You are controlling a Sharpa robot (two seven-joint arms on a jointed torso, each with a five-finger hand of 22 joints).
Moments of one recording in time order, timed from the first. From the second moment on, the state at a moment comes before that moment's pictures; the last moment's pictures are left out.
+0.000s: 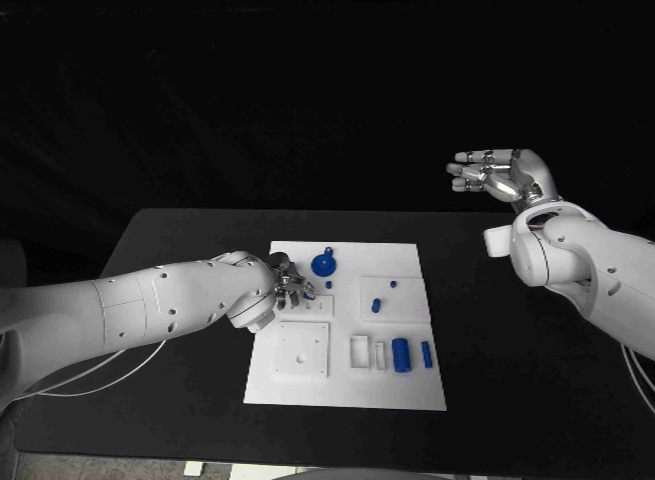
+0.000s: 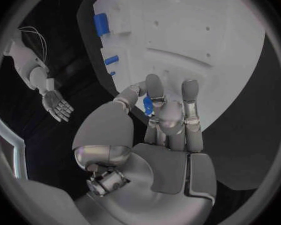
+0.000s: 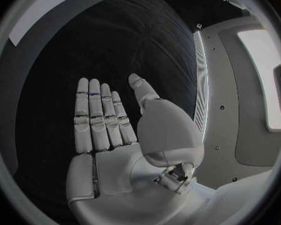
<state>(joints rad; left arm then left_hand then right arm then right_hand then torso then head) 1.21 -0.63 -0.24 1.25 -0.81 -0.31 -0.45 1.01 -0.01 0.44 -0.20 0.52 1.15 0.08 0.07 0.82 1.47 -0.08 0.63 0.36 1.43 -0.14 1.29 0.85 0.04 1.15 -0.14 0.83 1.02 1.05 -0.69 0.32 1.21 -0.69 -0.51 0.24 1.23 -0.01 0.05 -0.20 0.39 1.00 0.15 0.06 0.06 1.17 0.11 0.08 0.06 1.18 0.09 0.17 0.07 0.08 1.12 0.08 0.12 0.09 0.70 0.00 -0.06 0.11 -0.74</state>
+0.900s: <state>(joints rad) 1.20 -0.60 -0.24 1.20 -0.86 -0.22 -0.48 1.01 -0.01 0.44 -0.21 0.50 1.15 0.08 0.07 0.82 1.47 -0.08 0.63 0.36 1.43 -0.13 1.29 0.84 0.04 1.16 -0.14 0.79 1.06 1.05 -0.68 0.32 1.19 -0.68 -0.49 0.26 1.17 -0.02 0.16 -0.22 0.41 1.05 0.14 0.06 0.06 1.18 0.11 0.07 0.06 1.23 0.10 0.07 0.06 0.08 1.10 0.09 0.13 0.07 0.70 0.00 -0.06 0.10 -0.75</state>
